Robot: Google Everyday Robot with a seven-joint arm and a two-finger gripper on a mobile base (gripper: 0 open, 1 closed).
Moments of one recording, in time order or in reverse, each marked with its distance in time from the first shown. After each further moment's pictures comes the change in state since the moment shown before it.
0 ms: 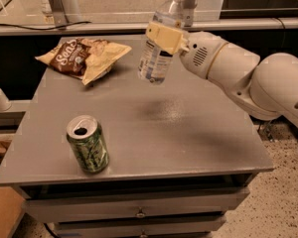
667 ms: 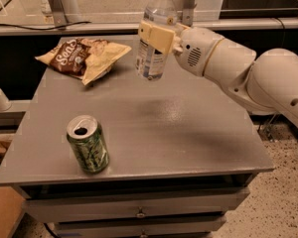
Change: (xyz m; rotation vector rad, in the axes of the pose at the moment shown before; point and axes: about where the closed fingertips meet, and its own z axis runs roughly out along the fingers) arm 0.003 -0.019 0.008 0.061 0.003 -0.180
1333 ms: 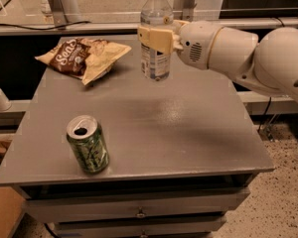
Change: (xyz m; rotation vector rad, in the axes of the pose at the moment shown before) arm -0.007 0.001 0.003 0.035 -0.146 -0.130
